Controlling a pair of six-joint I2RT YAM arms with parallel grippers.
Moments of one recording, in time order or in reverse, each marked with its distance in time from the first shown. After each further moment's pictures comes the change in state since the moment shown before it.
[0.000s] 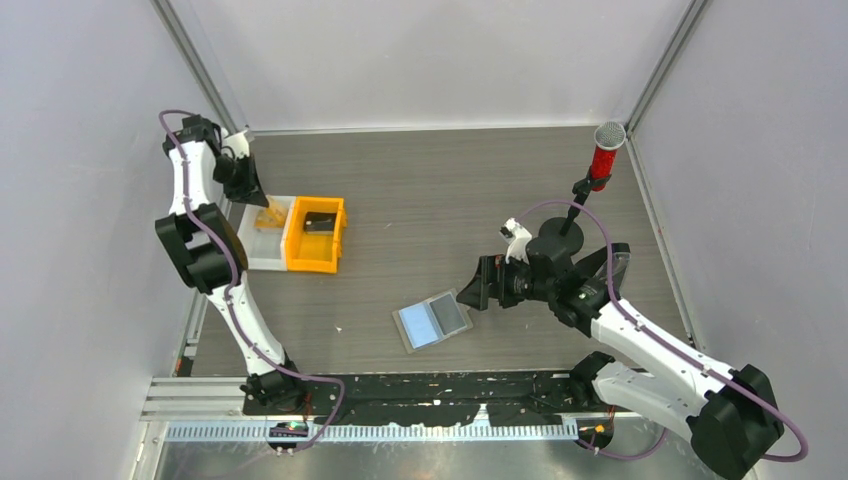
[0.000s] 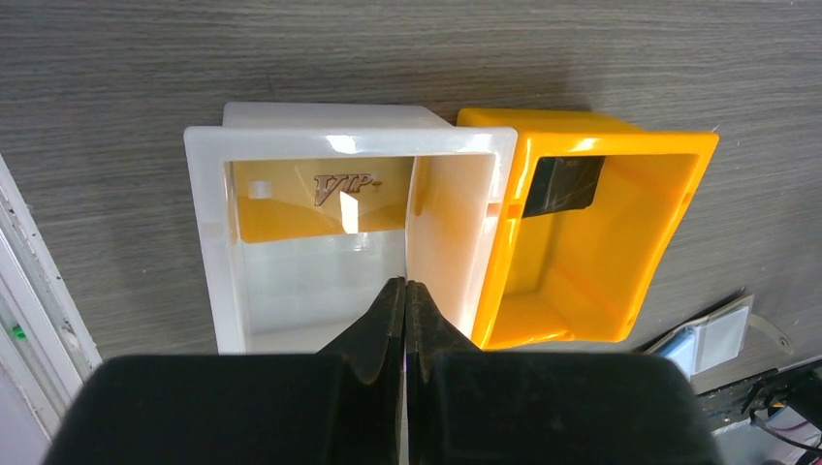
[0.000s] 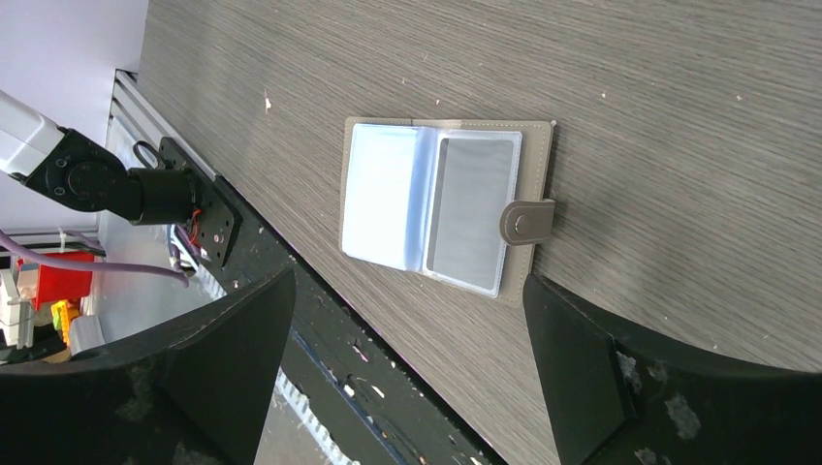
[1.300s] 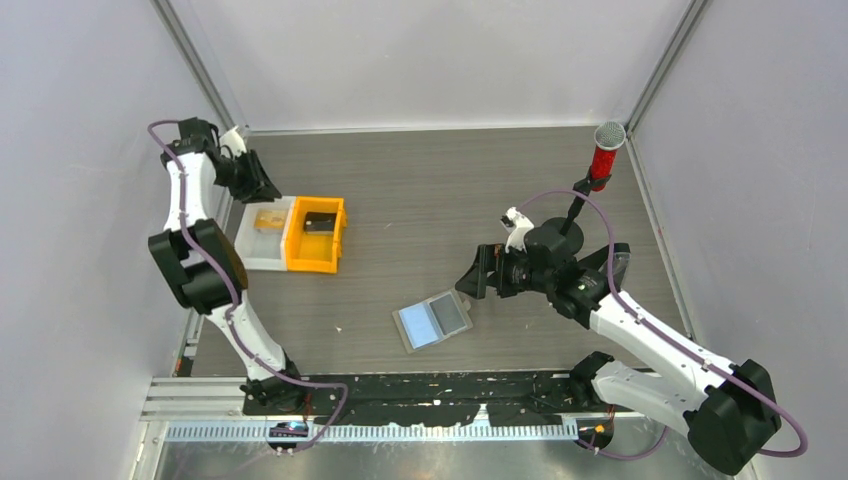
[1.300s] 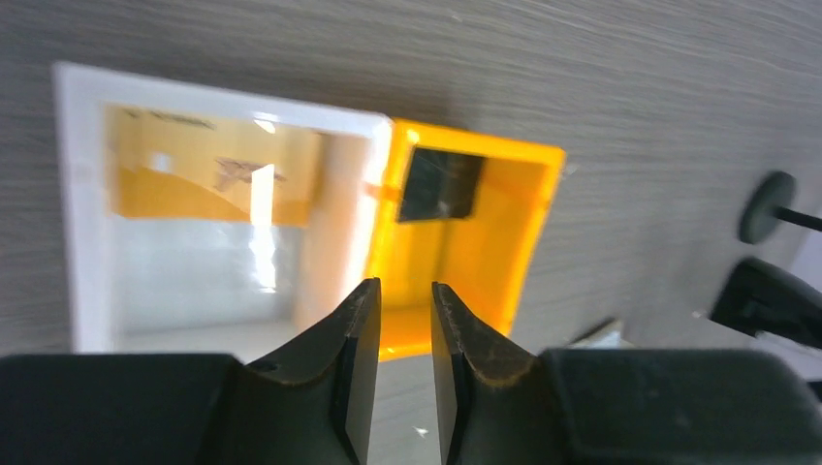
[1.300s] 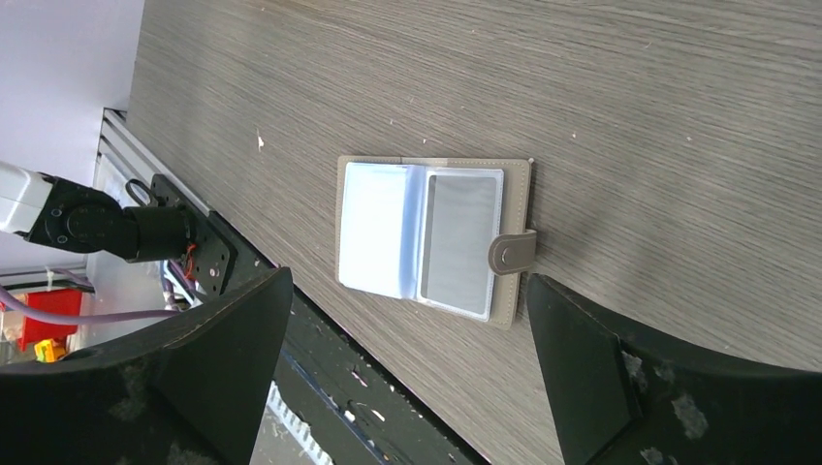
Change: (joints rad) left arm -0.012 -0.152 -0.181 0.167 0.089 -0.213; right arm 0.000 0.045 0.082 -0.031 0.069 0.003
